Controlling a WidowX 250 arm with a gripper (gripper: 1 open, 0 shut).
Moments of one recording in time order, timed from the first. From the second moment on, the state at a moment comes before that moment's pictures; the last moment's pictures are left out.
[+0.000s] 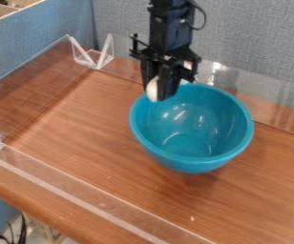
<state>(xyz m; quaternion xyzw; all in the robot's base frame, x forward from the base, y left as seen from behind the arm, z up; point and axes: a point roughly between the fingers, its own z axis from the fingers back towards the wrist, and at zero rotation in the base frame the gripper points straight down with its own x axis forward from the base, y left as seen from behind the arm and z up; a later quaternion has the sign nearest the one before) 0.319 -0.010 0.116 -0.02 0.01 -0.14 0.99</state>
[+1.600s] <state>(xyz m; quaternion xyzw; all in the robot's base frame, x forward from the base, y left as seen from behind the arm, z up) 0.326 0.000 0.096 -0.03 0.04 -0.17 0.98</state>
